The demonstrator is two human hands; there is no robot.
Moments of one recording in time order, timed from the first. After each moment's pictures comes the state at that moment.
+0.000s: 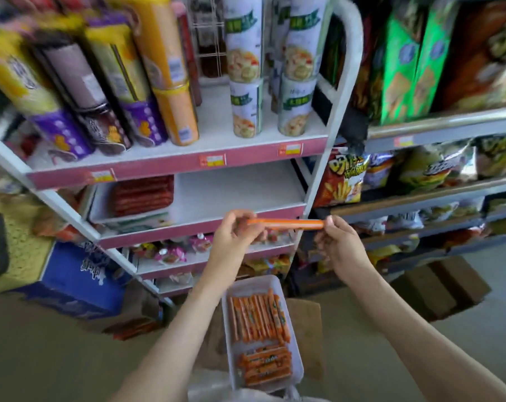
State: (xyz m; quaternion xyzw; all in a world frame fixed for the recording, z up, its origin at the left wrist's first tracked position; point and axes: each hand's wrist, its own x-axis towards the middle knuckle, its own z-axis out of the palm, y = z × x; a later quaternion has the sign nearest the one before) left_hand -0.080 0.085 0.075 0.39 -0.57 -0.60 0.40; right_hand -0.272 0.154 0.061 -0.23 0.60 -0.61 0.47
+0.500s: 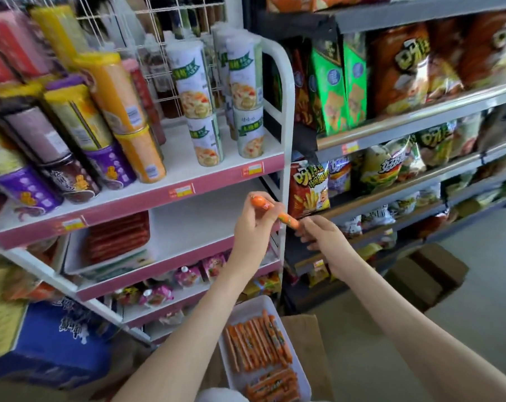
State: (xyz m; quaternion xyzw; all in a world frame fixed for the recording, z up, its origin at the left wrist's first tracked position) left_hand -0.154 0.096 0.120 0.27 -0.67 -0.57 0.39; right_hand -0.287 0.169 0.086 -0.28 0.69 -0.55 0.38
